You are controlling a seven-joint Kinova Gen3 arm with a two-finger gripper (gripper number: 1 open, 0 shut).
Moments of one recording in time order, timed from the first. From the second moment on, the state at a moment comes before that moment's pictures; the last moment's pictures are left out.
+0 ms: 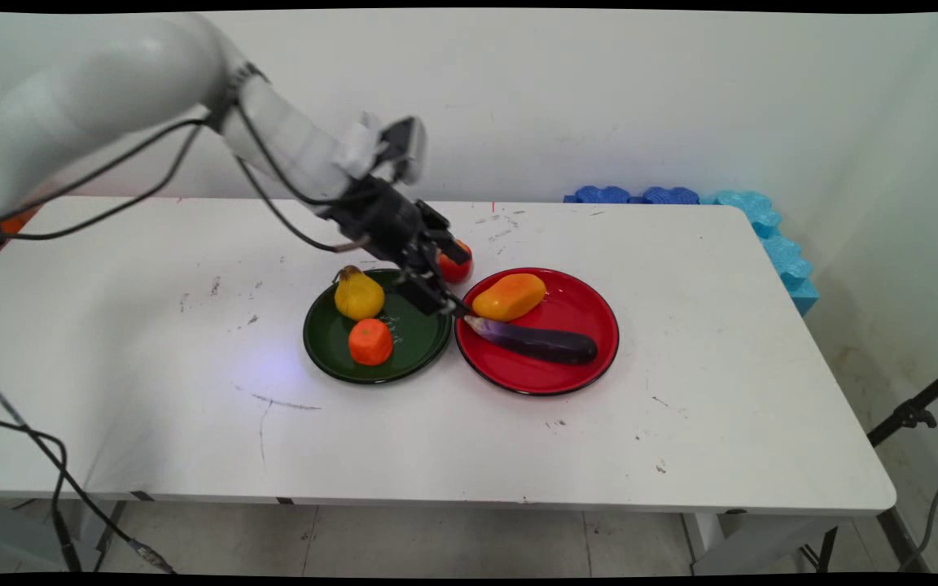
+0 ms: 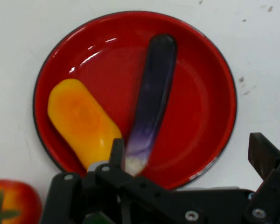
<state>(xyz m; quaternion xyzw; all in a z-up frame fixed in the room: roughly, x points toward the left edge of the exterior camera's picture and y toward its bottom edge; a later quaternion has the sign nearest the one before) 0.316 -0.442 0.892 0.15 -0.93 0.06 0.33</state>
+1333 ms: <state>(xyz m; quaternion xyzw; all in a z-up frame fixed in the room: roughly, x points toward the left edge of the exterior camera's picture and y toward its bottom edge) 0.222 -0.537 0.776 0.08 -0.94 -0.01 0.33</state>
